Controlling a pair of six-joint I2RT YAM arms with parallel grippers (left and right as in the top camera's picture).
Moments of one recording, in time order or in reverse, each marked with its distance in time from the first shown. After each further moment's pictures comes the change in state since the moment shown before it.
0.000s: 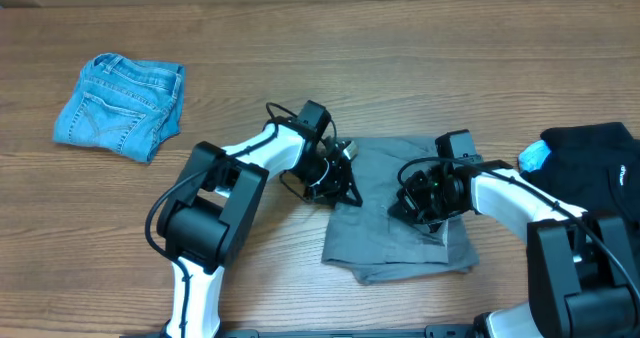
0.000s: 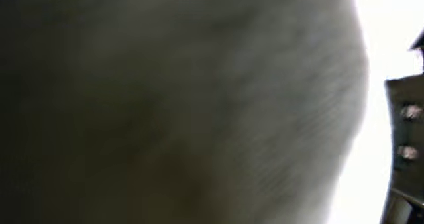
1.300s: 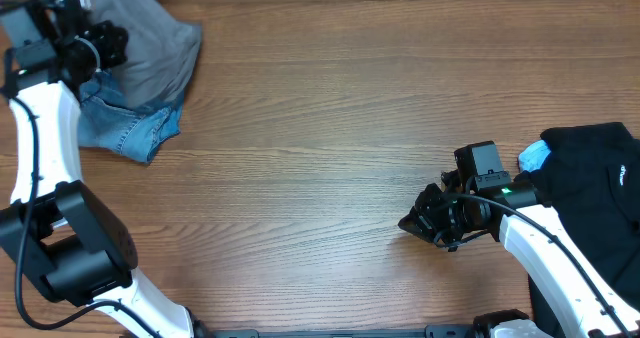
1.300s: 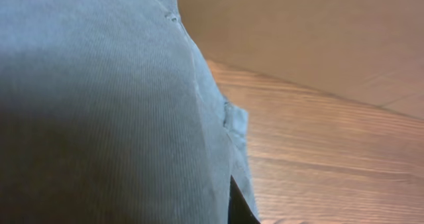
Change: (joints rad) left arm 0.877 -0.201 0.391 0.237 -0.338 0.233; right arm 0.006 -0.382 -0.018 -0.290 0.000 -0.100
